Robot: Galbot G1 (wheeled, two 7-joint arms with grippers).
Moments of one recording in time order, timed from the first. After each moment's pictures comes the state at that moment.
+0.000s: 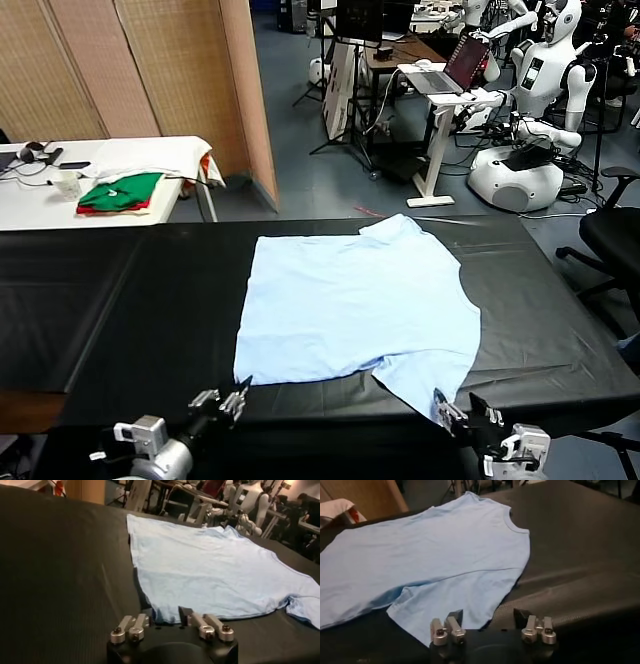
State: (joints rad) left arm 1.71 -1.24 -0.56 -2.15 -0.50 0.44 0.07; right arm -1.77 1.31 0.59 2.26 0.56 -0.56 0.24
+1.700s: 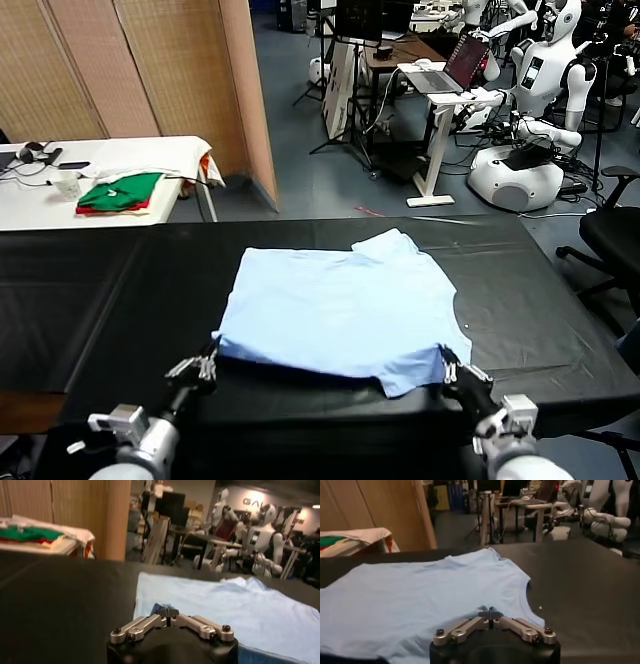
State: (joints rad) left arm 1.58 -1.30 -0.60 -2.12 -0.38 0.26 0.07; right arm -1.39 1.16 0.47 2.04 0.44 -0.41 0.17
